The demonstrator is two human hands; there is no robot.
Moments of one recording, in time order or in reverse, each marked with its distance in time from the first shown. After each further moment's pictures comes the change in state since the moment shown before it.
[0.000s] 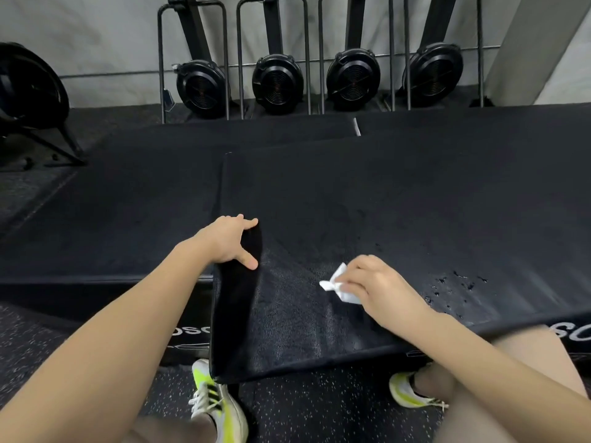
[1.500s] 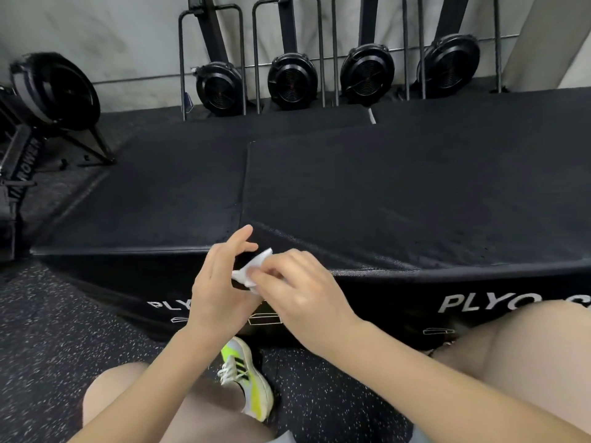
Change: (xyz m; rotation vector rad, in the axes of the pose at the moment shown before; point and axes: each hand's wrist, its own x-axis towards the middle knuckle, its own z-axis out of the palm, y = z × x) left_hand -0.198 0.016 0.089 -0.521 1.009 0.261; right_hand 0.019 -0.187 0.023 0.089 0.371 -0.184
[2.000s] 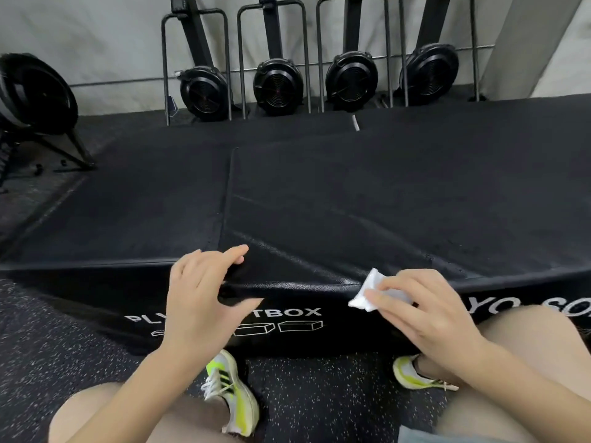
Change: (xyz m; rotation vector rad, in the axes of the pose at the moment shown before) left_hand 0.012 0.004 -0.006 0.198 -0.141 0.130; right_hand -0.109 0.118 -0.102 -0.321 -0.070 -0.055
